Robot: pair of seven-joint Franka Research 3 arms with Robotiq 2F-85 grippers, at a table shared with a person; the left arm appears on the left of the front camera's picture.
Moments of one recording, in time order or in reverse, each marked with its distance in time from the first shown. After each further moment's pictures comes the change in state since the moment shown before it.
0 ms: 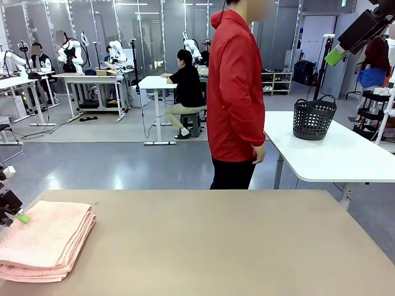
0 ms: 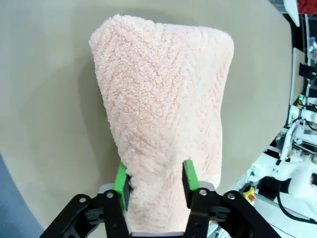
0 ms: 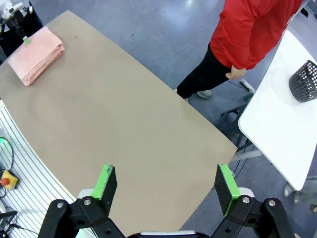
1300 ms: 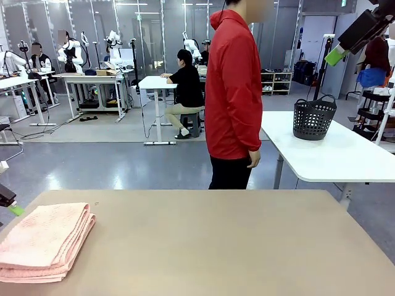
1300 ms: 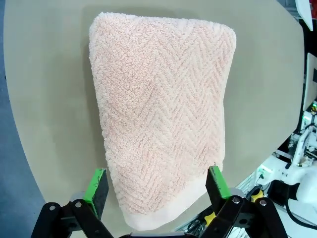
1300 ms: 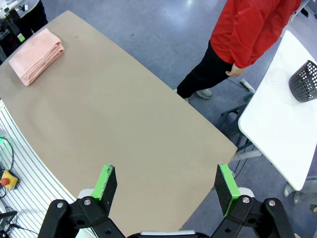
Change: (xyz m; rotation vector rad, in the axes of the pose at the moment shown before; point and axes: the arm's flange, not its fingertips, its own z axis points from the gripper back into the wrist) left arm -0.017 -0.020 0.020 0.079 -0.015 0.000; right arm 0.000 0.000 0.000 0.000 0.000 0.000
